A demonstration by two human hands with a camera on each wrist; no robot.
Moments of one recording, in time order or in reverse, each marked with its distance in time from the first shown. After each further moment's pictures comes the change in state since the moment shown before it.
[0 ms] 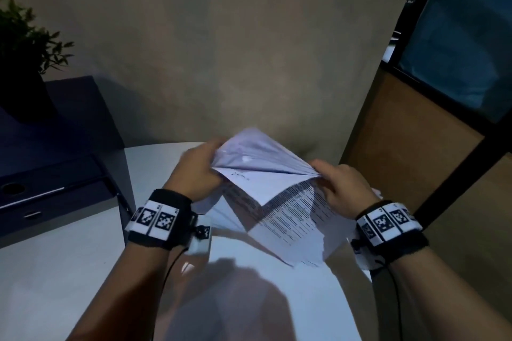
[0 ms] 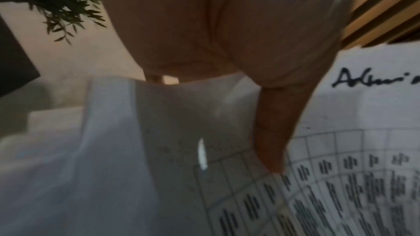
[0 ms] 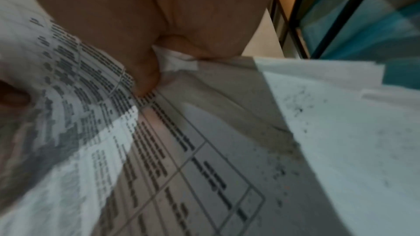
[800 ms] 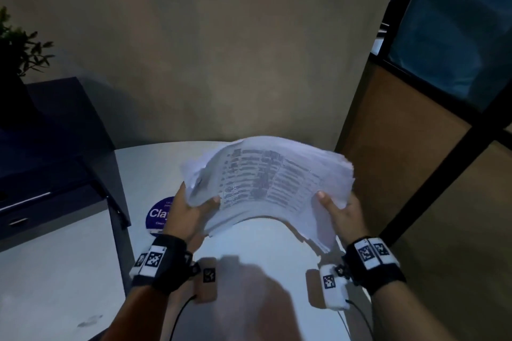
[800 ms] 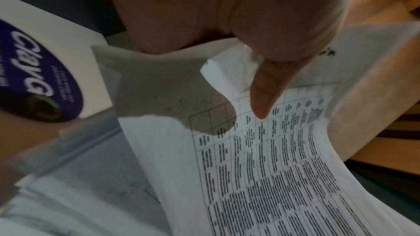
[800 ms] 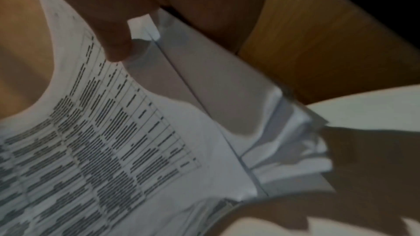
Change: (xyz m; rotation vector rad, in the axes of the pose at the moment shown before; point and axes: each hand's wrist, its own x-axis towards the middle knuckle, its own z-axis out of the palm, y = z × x) left_hand -0.066 0.000 0.049 -0.944 0.092 -0.423; right_hand -0.054 0.016 0.072 1.046 0.422 0.767
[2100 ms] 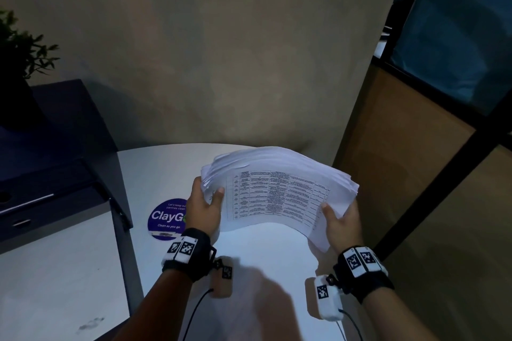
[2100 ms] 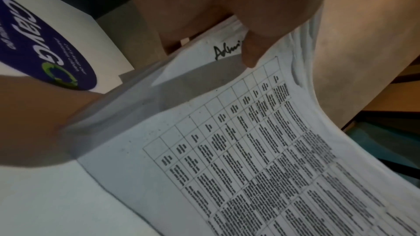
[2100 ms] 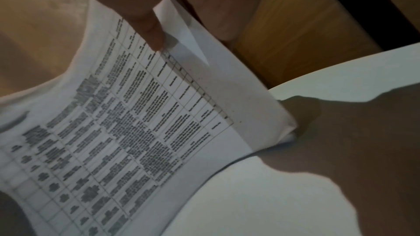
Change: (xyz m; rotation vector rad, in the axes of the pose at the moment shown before) left_hand 0.032 -0.042 0.012 0.242 0.178 0.160; right_hand 0.003 0.029 0.007 -0.160 0.183 -0.015
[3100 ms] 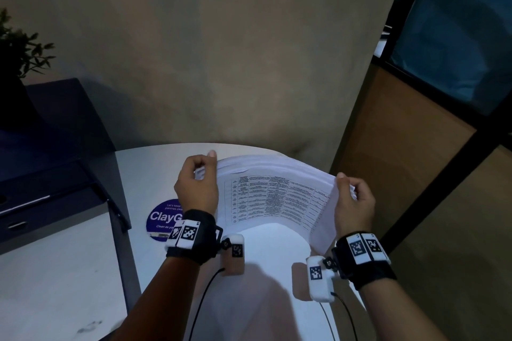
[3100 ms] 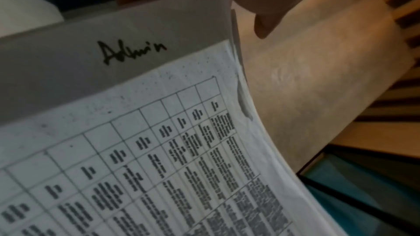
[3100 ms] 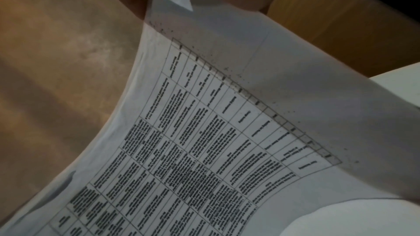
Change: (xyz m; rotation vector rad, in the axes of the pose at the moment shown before) left_hand 0.023 0.045 0.010 0.025 0.360 0.025; right_hand -0.004 -0.061 0.005 0.158 0.208 -0.051
